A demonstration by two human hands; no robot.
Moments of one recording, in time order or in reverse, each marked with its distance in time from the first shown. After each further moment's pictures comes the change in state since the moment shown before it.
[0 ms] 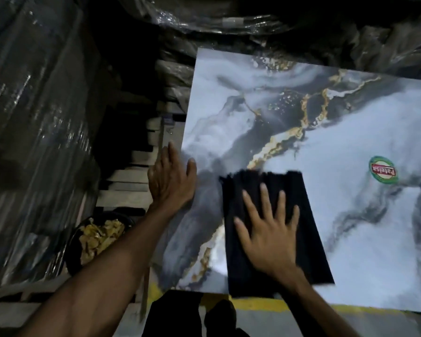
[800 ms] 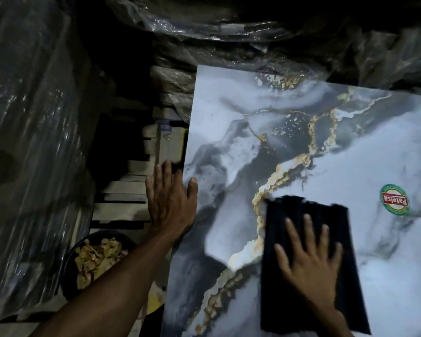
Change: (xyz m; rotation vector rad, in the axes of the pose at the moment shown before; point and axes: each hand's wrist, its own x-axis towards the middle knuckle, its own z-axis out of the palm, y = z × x) left_hand 0.043 -0.001 0.008 0.127 0.036 0.128; right_hand 0.025 0.053 -0.008 0.010 -0.028 0.208
